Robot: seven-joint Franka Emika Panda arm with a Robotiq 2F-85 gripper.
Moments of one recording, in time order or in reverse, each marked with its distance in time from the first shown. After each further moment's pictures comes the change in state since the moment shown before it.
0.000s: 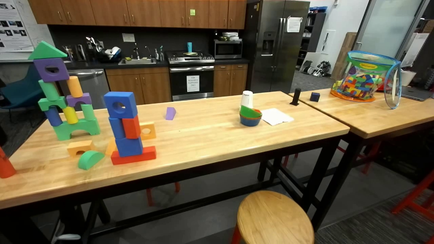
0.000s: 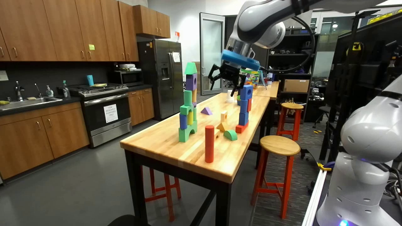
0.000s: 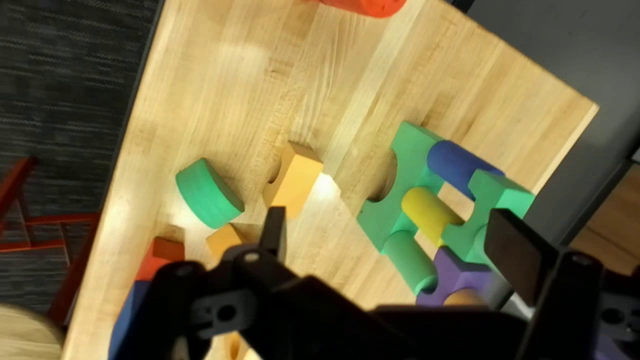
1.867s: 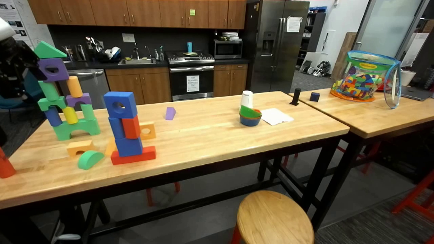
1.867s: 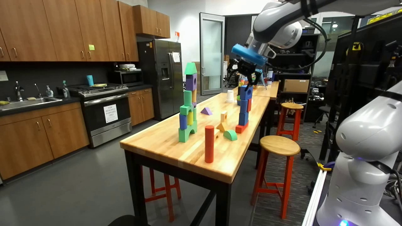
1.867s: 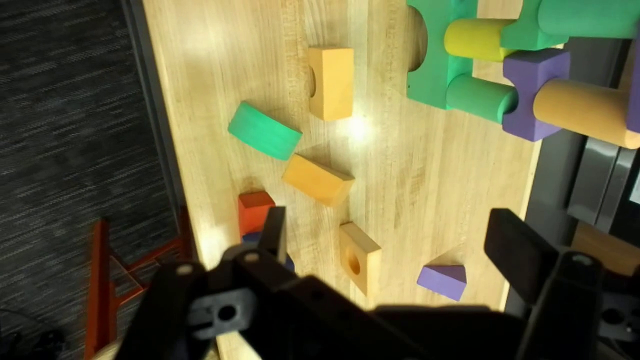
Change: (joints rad) arm -0.122 -0.074 -0.099 -0.049 -0.022 0.059 0.283
